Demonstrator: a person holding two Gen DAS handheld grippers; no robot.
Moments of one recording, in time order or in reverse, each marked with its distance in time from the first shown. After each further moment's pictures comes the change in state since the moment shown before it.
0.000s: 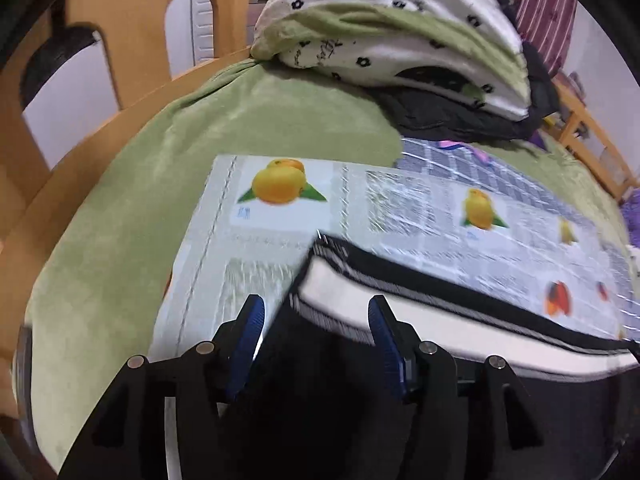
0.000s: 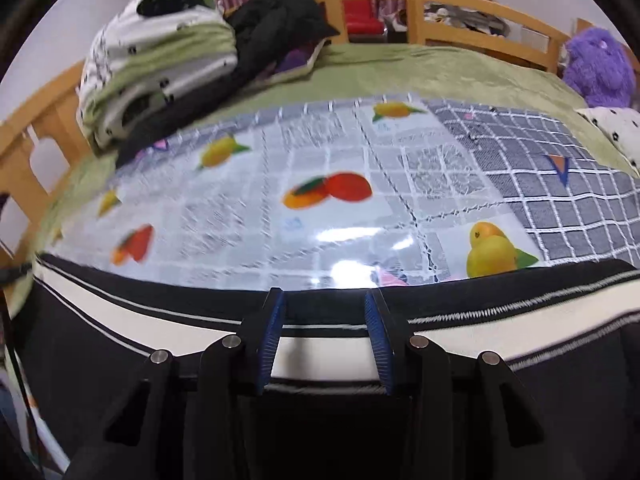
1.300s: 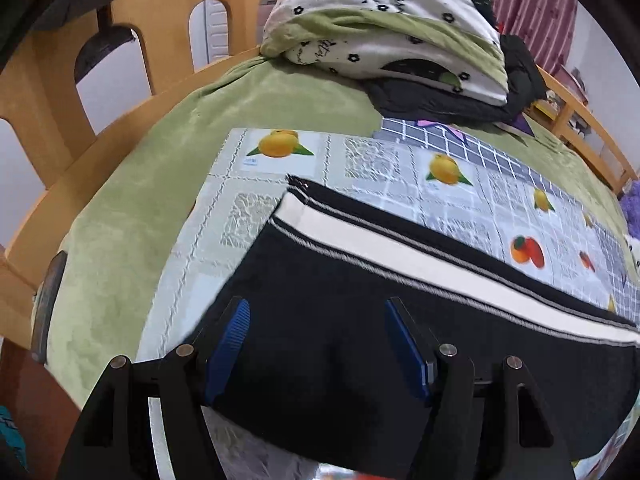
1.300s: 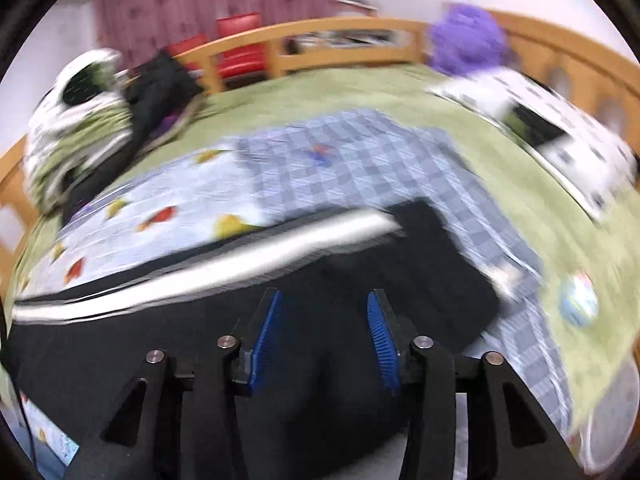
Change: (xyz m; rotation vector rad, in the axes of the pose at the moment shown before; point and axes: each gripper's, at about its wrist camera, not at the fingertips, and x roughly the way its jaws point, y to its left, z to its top) left arm -0.058 -0.025 -0.052 -0.021 0.011 0.056; right arm -0.150 -0.185 -0.059 0.145 -0.101 -0.194
